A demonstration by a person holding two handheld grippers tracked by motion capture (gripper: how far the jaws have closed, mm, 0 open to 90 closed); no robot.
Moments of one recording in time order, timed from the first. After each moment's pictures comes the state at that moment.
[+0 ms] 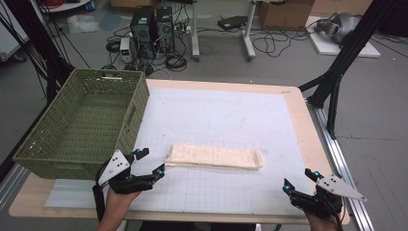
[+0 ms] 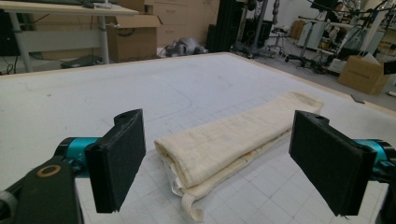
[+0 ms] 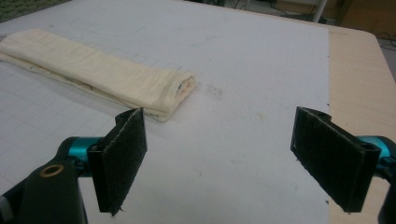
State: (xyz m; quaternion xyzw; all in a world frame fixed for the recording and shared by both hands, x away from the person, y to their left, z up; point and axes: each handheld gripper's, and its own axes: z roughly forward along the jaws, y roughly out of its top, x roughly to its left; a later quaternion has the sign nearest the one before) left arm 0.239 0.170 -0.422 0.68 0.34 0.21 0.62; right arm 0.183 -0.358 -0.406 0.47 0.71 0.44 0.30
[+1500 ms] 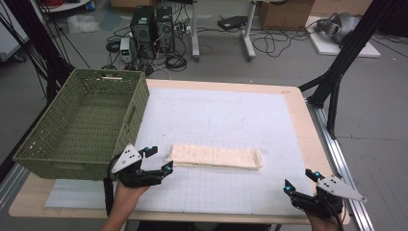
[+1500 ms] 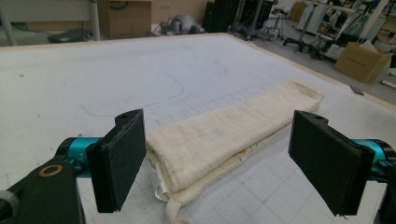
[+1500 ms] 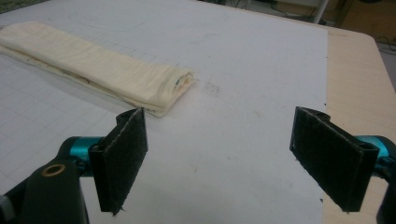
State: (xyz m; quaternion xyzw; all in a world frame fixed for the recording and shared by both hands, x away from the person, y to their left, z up) left arm 0.259 0.146 -0.418 0.71 0.36 0.17 0.58; right arm 0.182 -0.360 -0.409 0.46 0.71 0.43 0.31
